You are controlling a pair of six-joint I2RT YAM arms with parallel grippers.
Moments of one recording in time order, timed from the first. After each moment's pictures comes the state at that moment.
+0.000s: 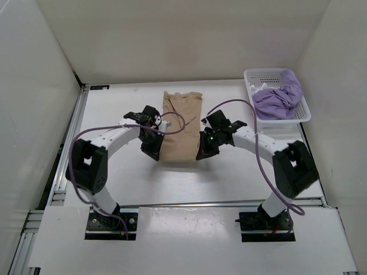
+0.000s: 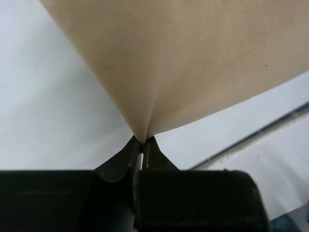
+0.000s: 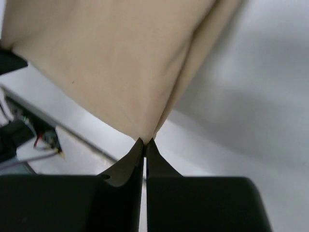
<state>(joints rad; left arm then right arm) -0.43 1.71 1.21 -0.87 0.29 -0.01 0.60 1.67 1.10 -0.54 -0.40 0.54</state>
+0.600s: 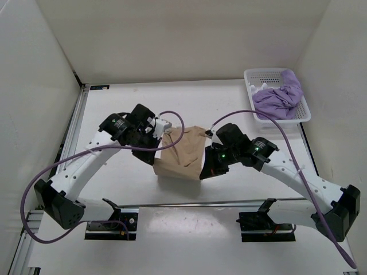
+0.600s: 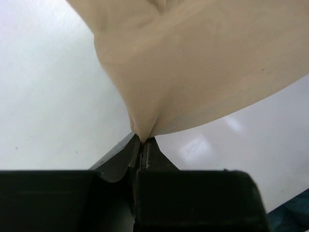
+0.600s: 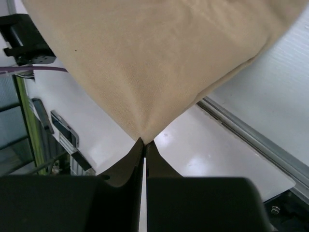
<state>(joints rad) -0.62 1.31 1.36 -1.28 0.21 -0.01 0.85 1.14 1.04 -0.83 -0.42 0.65</state>
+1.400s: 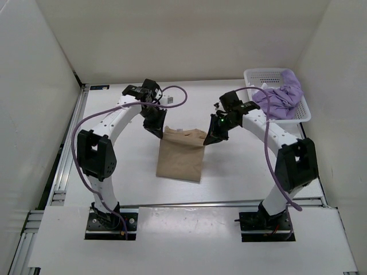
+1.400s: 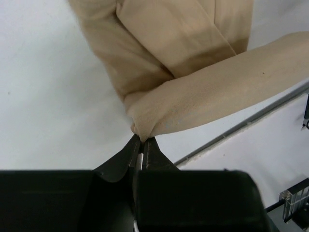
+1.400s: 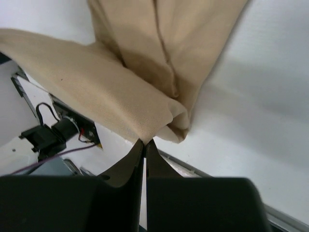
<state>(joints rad) -0.40 1.85 1.71 -1.18 0.31 -0.01 0.47 1.64 1.35 -0.85 -0.48 0.56</state>
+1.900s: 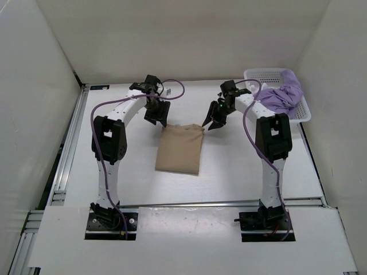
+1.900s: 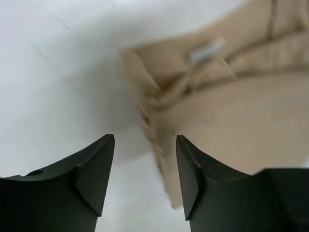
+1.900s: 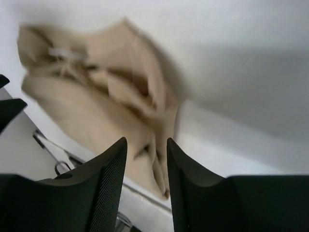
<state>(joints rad) -0.34 2.14 1.89 -0.98 0.21 0.00 0.33 2.11 1.70 -0.80 -0.48 0.59</state>
